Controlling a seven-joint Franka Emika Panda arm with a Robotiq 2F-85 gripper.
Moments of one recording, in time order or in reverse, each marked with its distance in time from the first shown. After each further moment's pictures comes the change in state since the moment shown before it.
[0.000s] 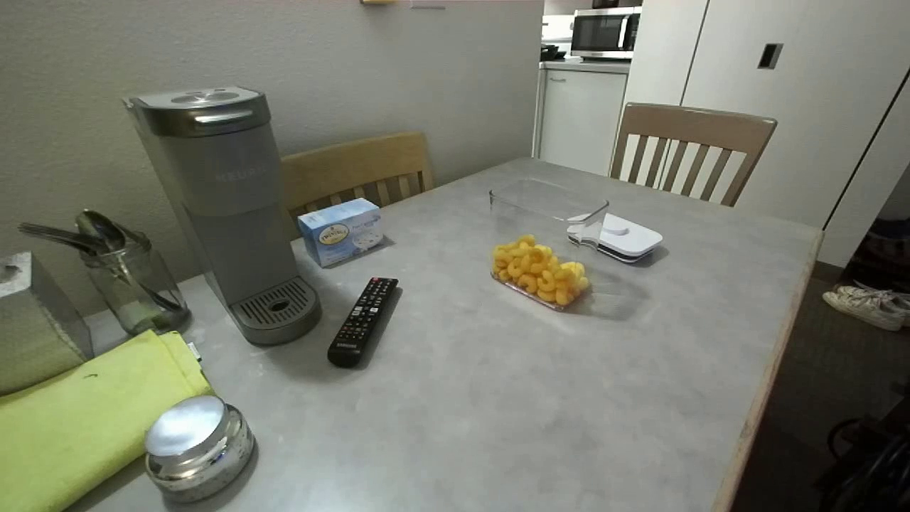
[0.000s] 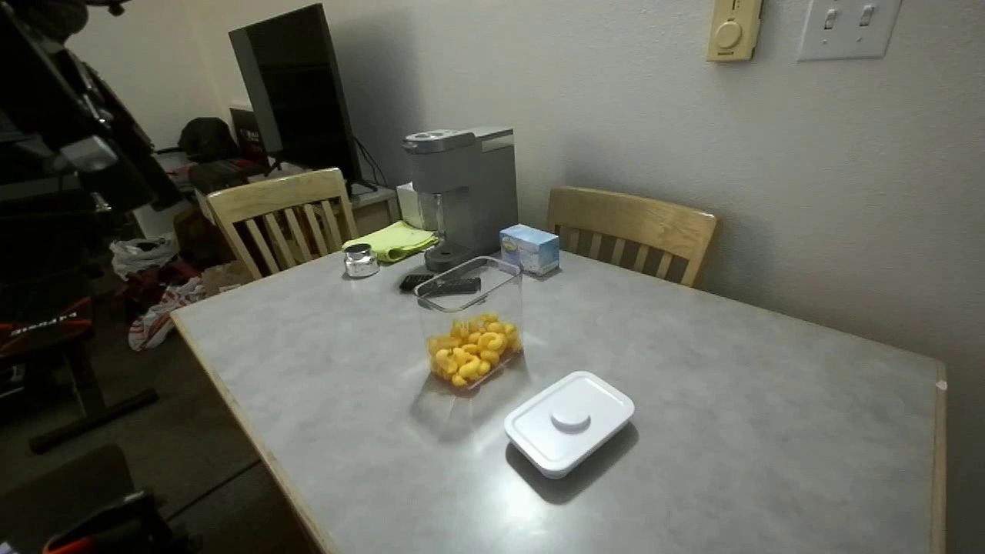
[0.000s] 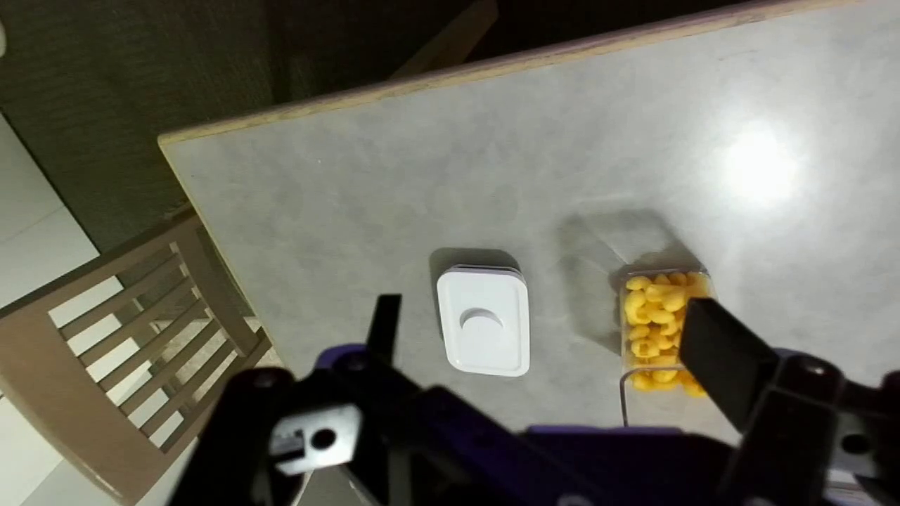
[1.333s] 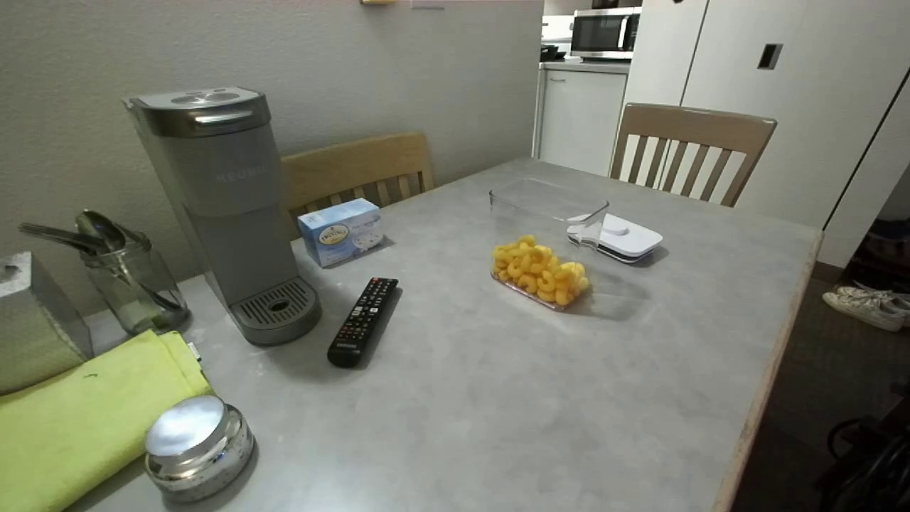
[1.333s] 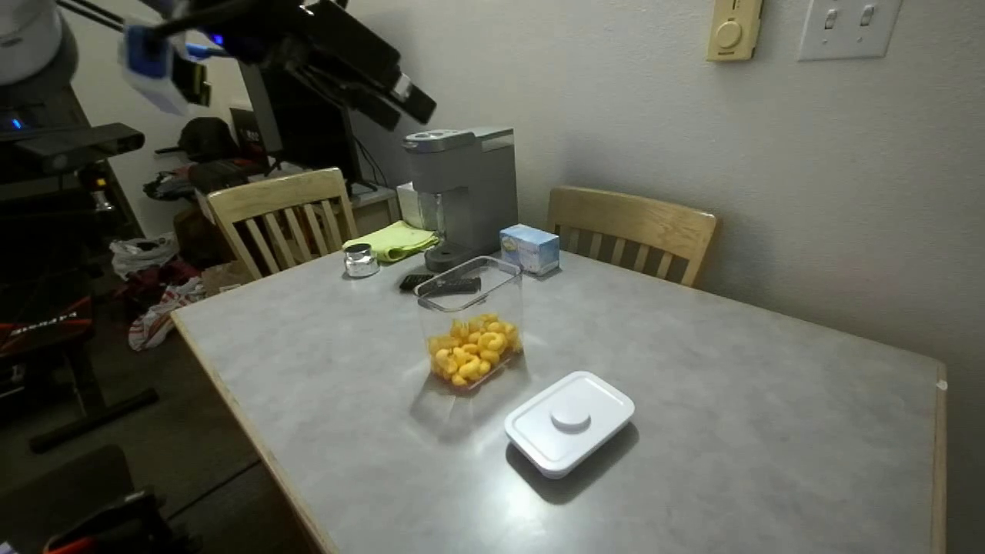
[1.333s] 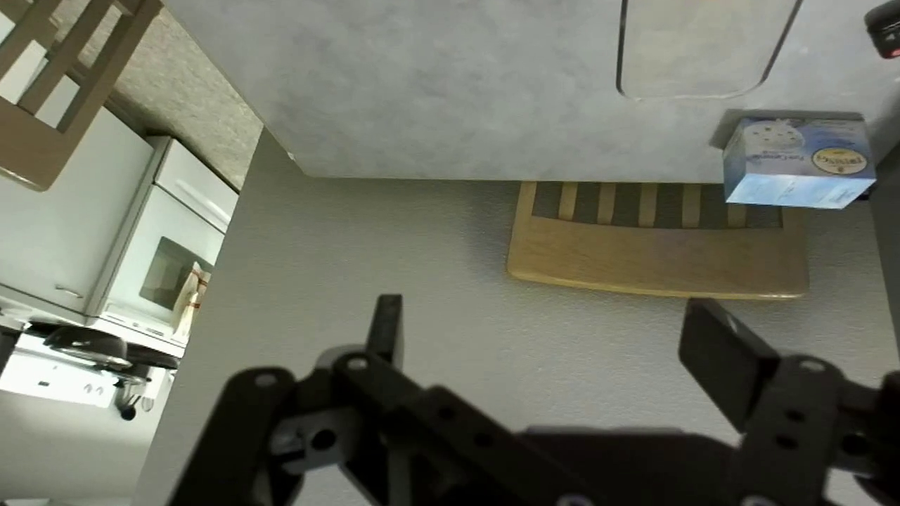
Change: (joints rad) arm -0.307 0.465 0.181 0.065 -0.087 1.024 0.076
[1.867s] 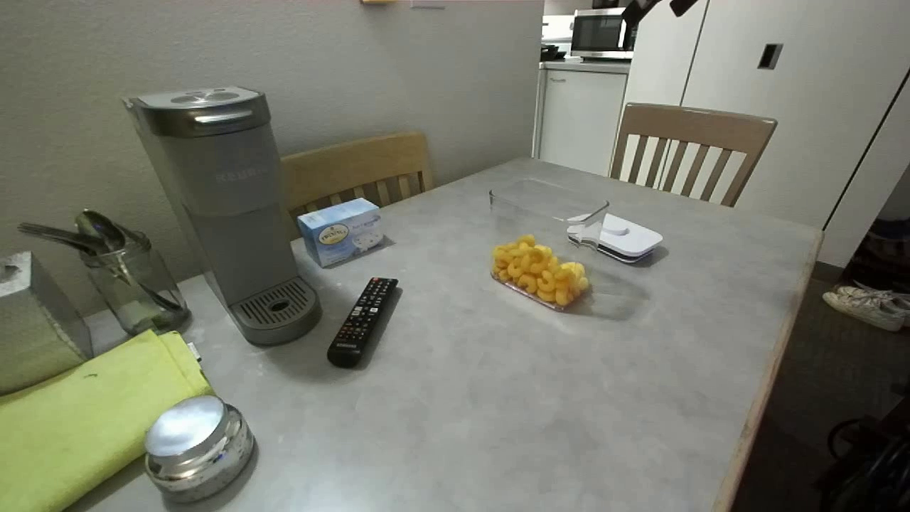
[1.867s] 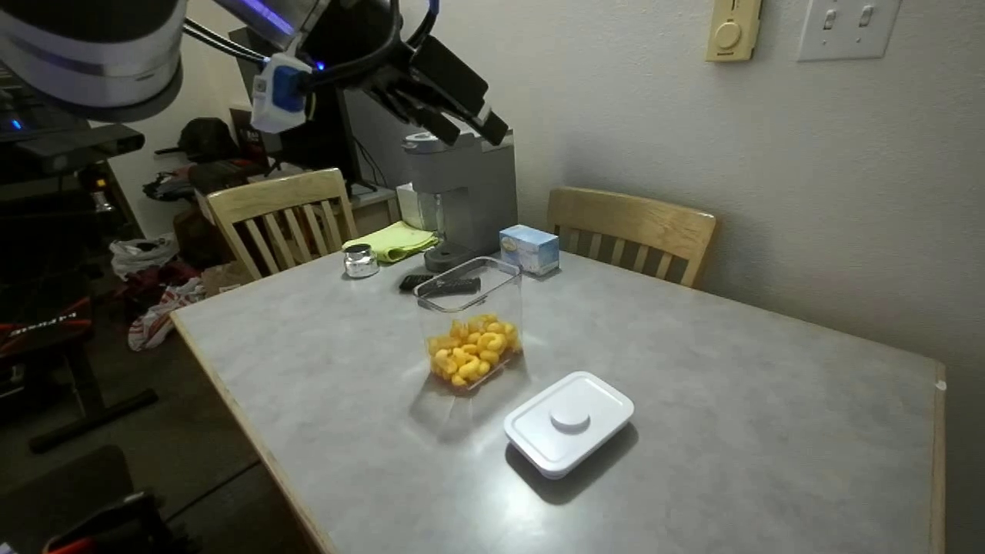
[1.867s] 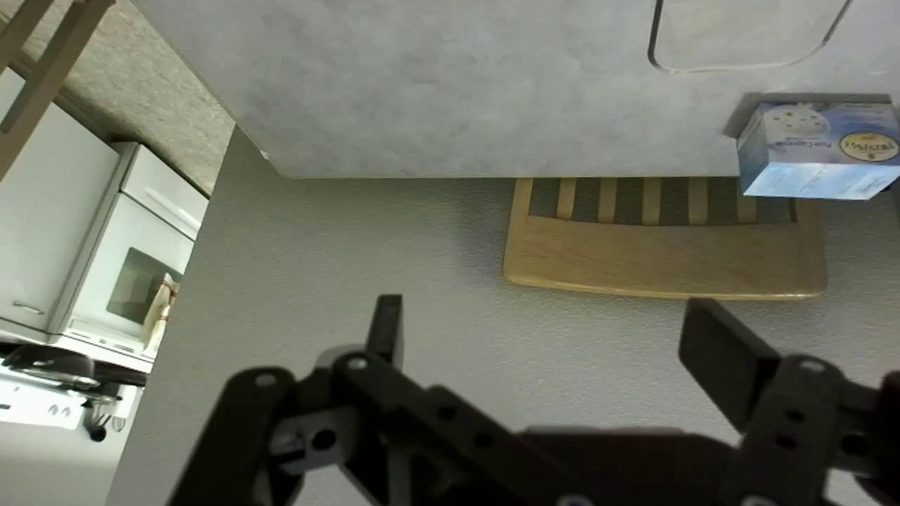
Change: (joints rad) arm -0.052 0.238 -0.004 0.142 -0.014 0.085 -0.044
